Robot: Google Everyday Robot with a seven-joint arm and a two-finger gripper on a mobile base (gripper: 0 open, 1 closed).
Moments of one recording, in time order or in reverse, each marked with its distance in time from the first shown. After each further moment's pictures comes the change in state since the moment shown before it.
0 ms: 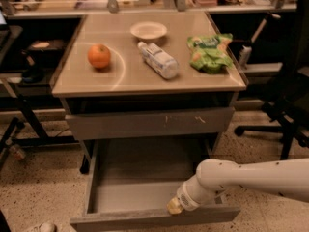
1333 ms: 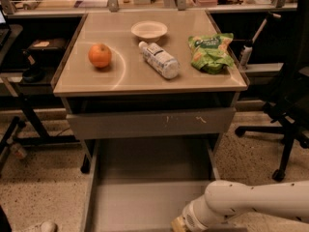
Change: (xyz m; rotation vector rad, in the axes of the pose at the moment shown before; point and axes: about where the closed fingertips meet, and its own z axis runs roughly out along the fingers) arm 0.060 0.029 0.008 -0.026 0.021 0.116
